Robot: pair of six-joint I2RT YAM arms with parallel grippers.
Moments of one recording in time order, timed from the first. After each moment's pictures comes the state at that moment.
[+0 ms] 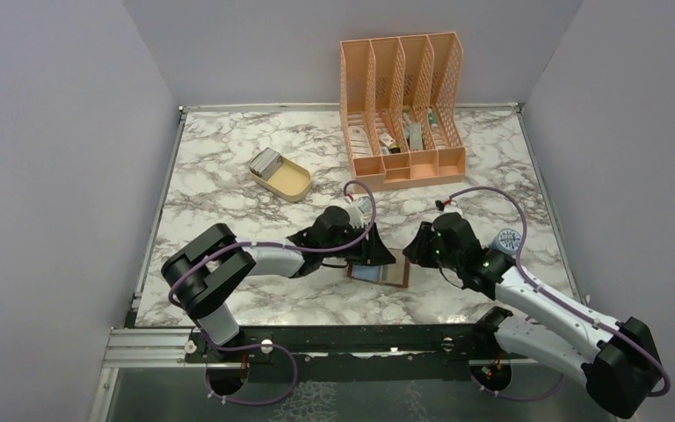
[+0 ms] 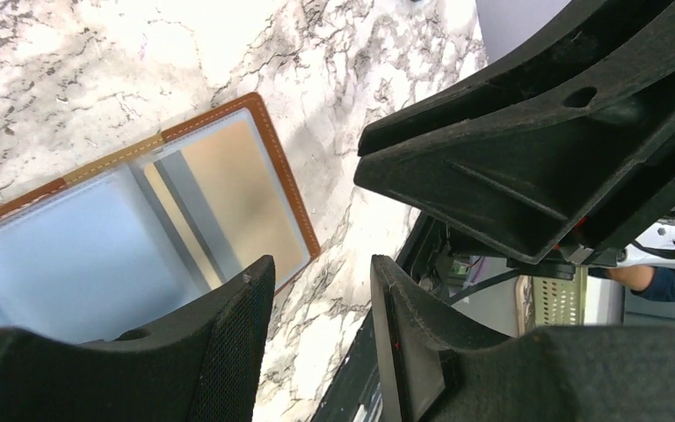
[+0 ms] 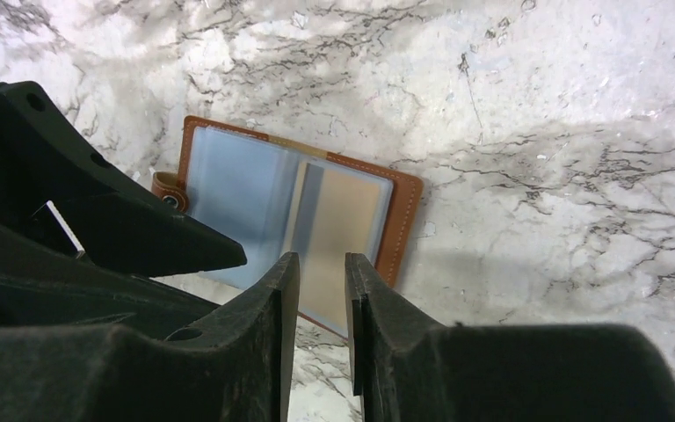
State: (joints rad) left arm -0.89 1.66 0.67 0.55 0.41 -0.88; right arm 0.66 0.92 0.49 -0.29 0.11 0.69
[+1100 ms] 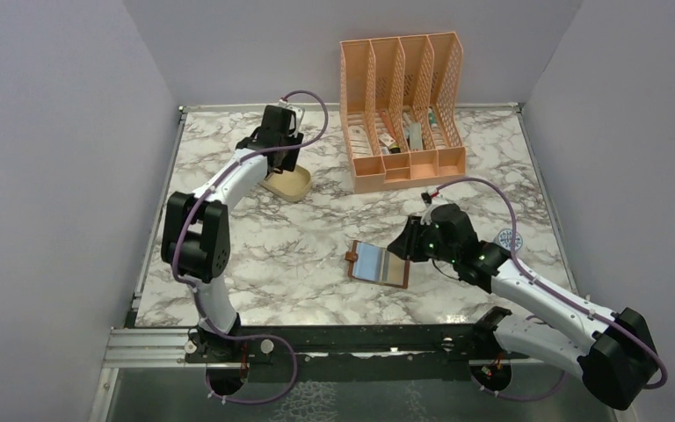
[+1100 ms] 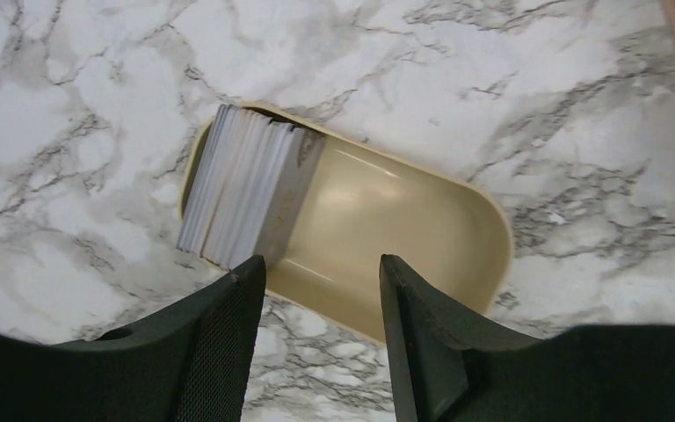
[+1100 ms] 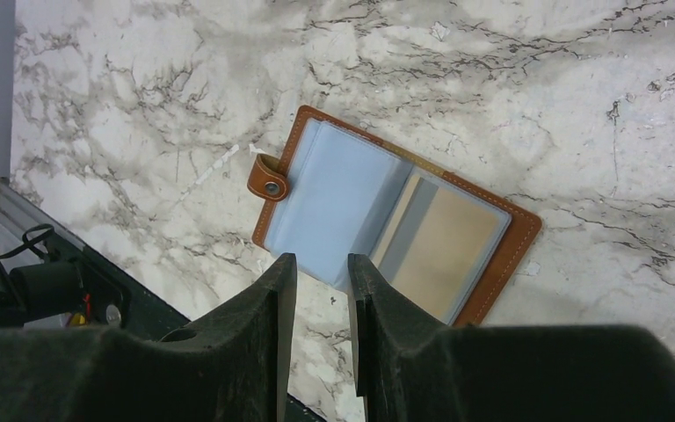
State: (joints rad) left arm -0.31 1.79 1.41 -0.41 -0.17 0.04; right arm 0.66 0.97 0.54 -0.19 -0.10 0.64
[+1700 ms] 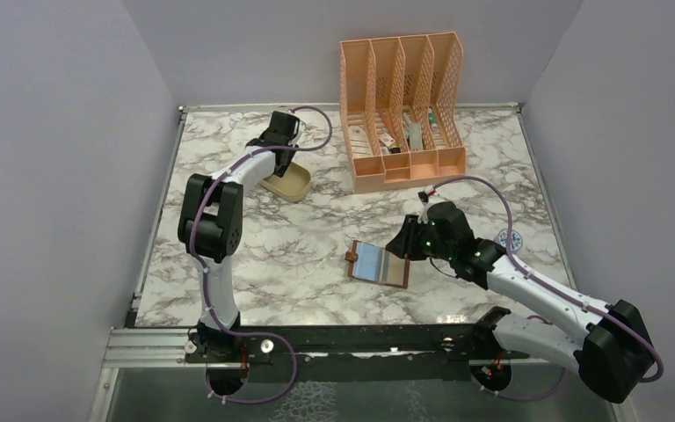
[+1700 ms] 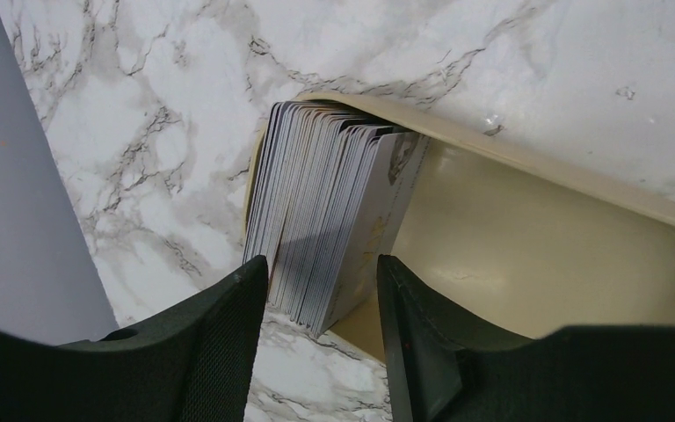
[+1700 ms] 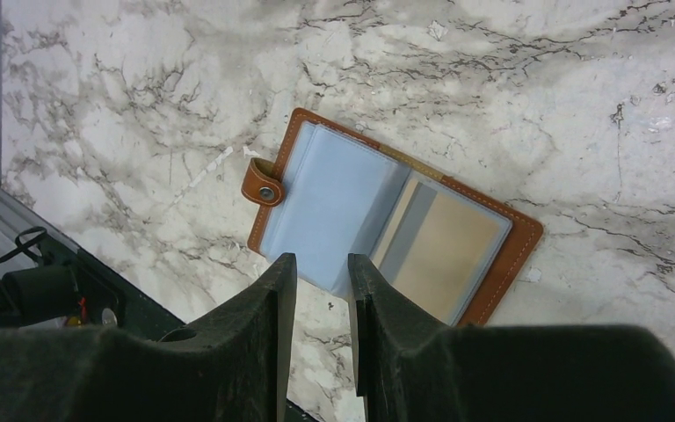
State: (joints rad) left arm -0.28 2.00 1.50 -0.39 -0.38 0.29; right arm 0.66 1.01 0.55 -0.18 -0.10 0.64
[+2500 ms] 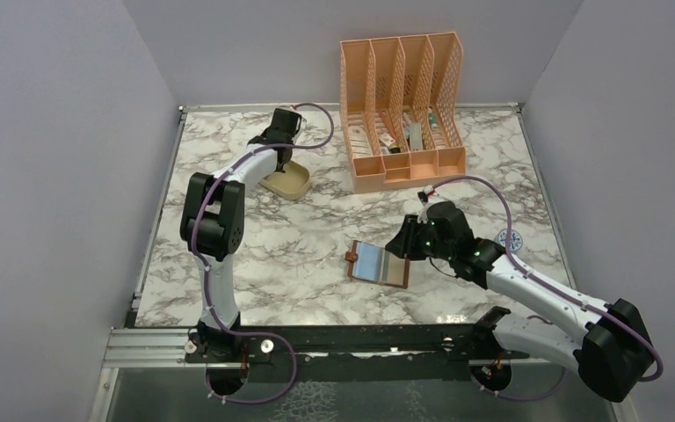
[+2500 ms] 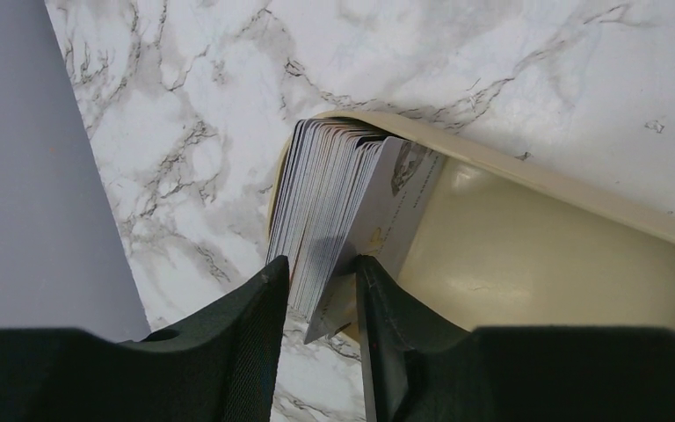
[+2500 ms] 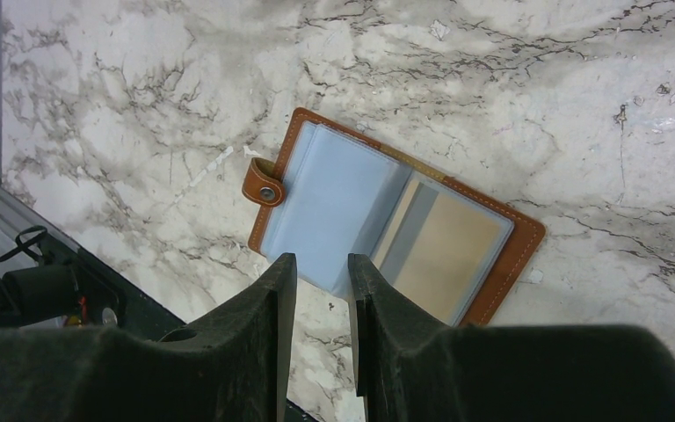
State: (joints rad) left arm -0.28 2.03 1.53 -0.38 -0.45 0.33; right arm 0.66 1.02 0.55 -0.17 -0.10 0.64
